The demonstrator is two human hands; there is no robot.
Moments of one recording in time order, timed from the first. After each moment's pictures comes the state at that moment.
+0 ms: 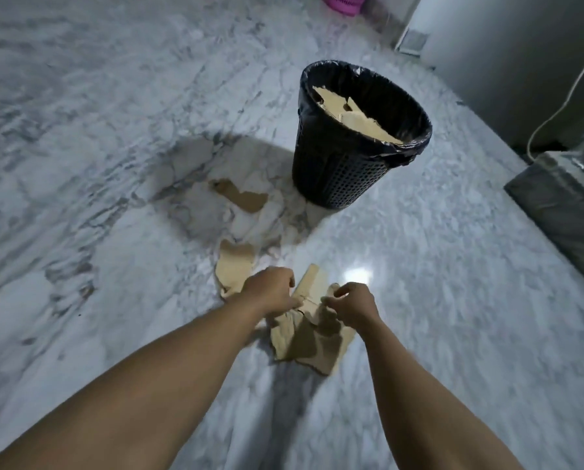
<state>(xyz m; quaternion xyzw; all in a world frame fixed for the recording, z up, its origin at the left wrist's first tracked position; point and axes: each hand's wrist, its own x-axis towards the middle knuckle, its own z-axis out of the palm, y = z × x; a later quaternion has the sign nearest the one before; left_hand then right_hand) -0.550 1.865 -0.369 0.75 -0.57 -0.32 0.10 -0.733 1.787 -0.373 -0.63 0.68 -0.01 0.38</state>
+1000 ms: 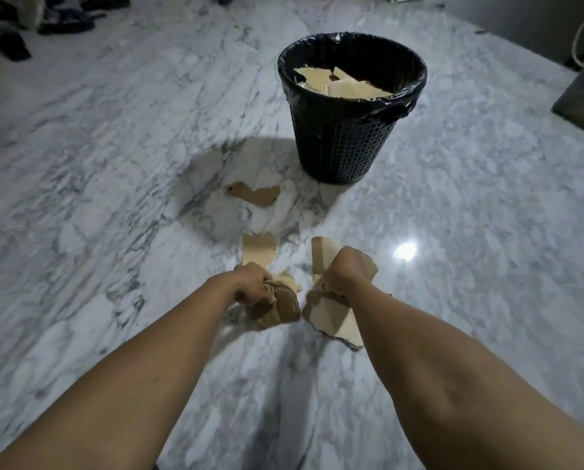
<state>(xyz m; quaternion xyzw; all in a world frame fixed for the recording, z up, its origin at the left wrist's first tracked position) -0.490 1.898 -0.364 0.74 -0.54 -0.39 -0.07 -0.677 1.795 -0.394 -0.70 0.69 0.08 0.19</state>
